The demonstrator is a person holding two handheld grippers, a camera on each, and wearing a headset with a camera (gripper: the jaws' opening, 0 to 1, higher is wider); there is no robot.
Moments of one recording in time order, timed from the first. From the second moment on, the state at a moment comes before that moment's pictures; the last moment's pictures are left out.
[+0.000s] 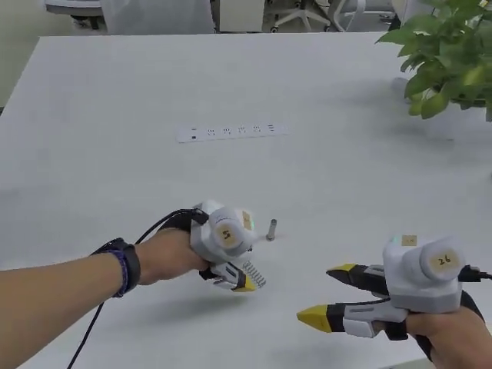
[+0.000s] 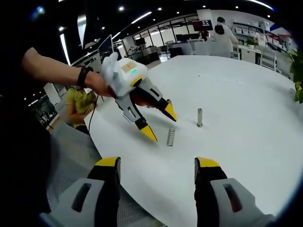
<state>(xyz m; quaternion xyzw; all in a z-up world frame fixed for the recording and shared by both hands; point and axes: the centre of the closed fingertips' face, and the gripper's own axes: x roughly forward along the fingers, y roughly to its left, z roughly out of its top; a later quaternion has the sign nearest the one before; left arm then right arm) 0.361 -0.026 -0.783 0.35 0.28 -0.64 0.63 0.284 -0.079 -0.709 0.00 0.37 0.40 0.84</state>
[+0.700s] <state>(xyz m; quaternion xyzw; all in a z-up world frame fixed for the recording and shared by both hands) 0.362 -0.019 -0.804 0.36 0.30 -0.64 0.61 0.283 -0.080 -0.710 0.00 0.37 0.40 0.84</state>
